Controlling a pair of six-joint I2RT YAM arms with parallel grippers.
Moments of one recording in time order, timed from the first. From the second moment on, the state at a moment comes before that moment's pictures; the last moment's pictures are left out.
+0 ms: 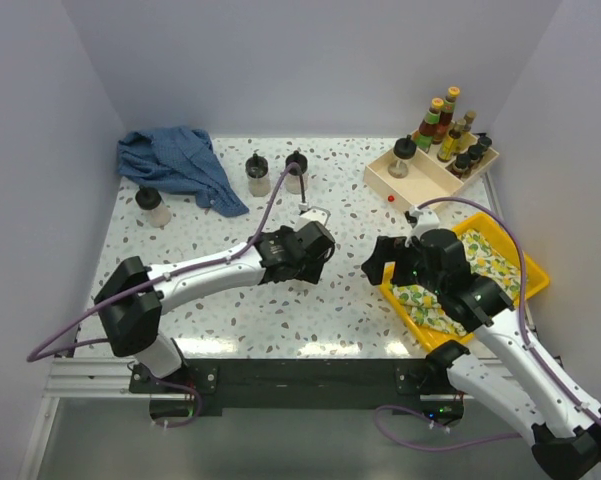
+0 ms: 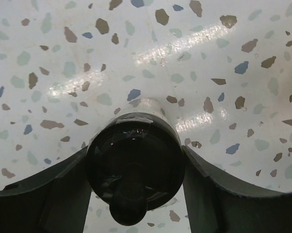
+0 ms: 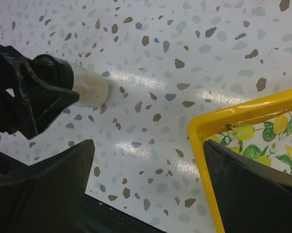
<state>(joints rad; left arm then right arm) -1.00 1.59 1.21 -0.63 -0.44 -0.56 0.53 0.73 0.76 -0.62 0.02 0.43</state>
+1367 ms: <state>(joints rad) -0.54 0.90 0.72 -0.44 -0.24 -0.25 0.91 1.39 1.10 -0.53 0.16 0.56</state>
